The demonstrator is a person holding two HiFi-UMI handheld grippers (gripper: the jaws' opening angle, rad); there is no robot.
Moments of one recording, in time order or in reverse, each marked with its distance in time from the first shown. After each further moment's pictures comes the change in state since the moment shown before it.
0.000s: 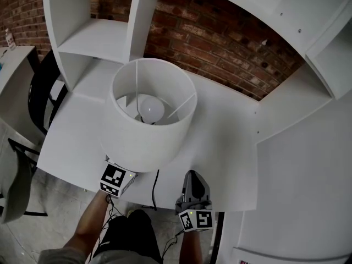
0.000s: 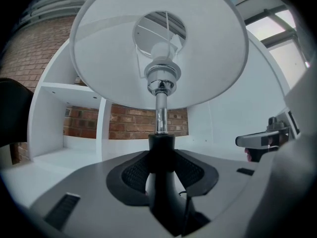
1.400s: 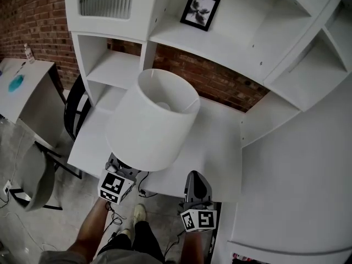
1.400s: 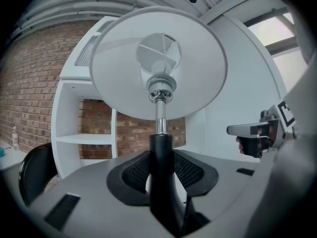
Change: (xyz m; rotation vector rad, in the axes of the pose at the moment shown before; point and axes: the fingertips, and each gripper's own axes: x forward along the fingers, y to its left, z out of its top) left arm -0.105 -0.028 0.168 0.018 0.049 0.040; right arm -0.049 0.046 0.194 0.022 -0.030 0.018
